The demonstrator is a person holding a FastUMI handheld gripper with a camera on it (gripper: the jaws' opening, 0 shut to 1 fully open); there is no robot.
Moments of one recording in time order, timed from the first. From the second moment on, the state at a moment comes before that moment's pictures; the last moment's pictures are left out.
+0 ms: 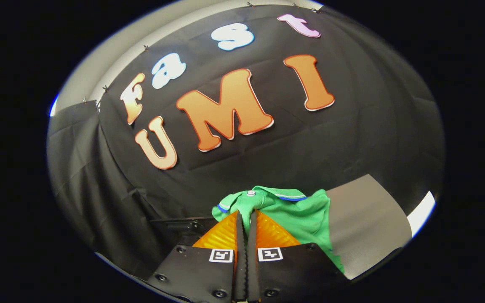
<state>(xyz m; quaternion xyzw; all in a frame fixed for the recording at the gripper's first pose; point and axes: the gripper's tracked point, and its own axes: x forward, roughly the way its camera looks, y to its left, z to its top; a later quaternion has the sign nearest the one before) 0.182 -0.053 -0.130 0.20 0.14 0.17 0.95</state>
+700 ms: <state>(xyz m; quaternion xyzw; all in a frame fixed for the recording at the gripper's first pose) 0.098 0.175 -0.081 0.21 0.11 0.27 0.93</state>
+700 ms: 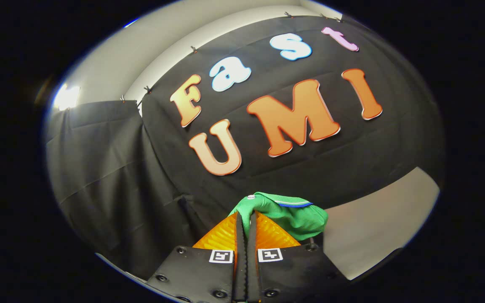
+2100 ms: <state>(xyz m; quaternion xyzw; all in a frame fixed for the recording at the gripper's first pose) 0.159 0.342 -0.477 0.16 0.45 0.15 0.87</state>
